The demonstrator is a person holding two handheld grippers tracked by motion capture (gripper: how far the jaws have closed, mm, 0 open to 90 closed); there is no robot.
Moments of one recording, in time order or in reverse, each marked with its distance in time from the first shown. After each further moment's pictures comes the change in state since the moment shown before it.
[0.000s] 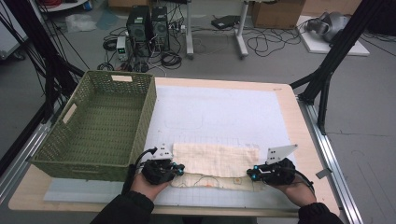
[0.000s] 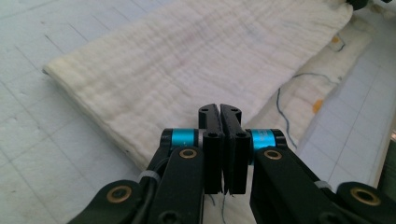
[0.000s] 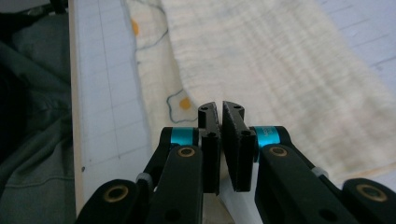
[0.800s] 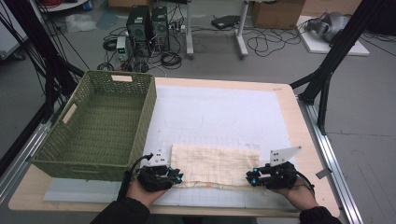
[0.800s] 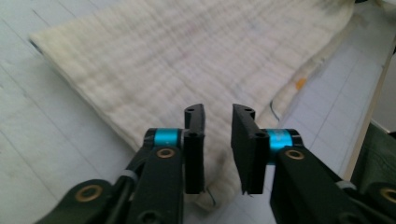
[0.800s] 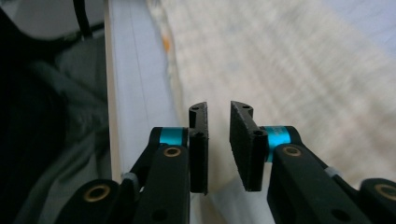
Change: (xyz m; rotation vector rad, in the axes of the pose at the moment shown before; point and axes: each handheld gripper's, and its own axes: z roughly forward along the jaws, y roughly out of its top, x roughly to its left) left arm -0.006 -0.014 -0.008 -0.006 -0.015 -0.003; right arm 0.006 -0.004 -0.002 -0.080 0.081 0.050
